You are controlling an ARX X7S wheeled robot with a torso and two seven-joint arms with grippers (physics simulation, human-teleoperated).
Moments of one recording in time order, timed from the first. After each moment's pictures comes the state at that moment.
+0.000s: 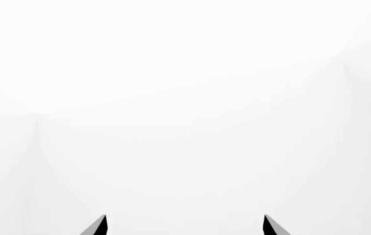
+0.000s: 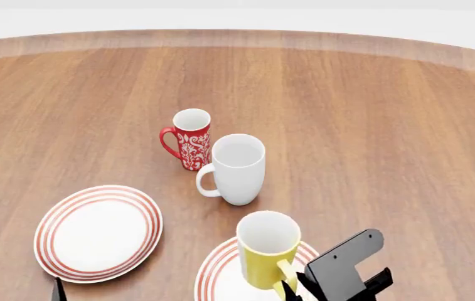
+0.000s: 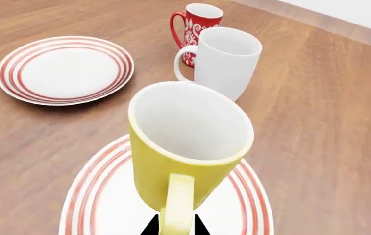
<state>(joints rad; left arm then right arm) 0.08 -0.34 0.38 0.18 0.31 0.62 -0.64 0.90 0.68 -1.50 0.41 1.09 -0.10 0.07</state>
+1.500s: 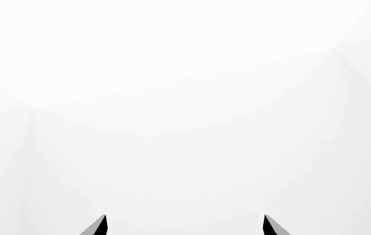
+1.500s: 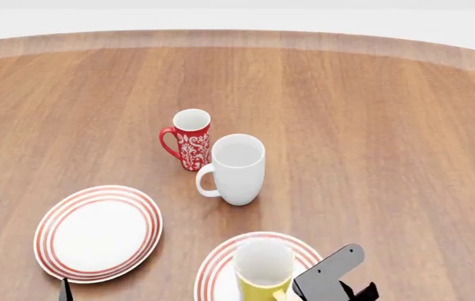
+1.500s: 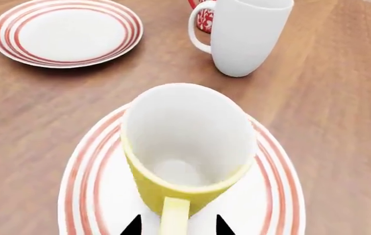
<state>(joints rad) 0.07 -0.36 0.42 0.17 0.29 0.60 -0.65 0.85 0.55 -1.48 0.63 1.06 -0.09 -0.03</state>
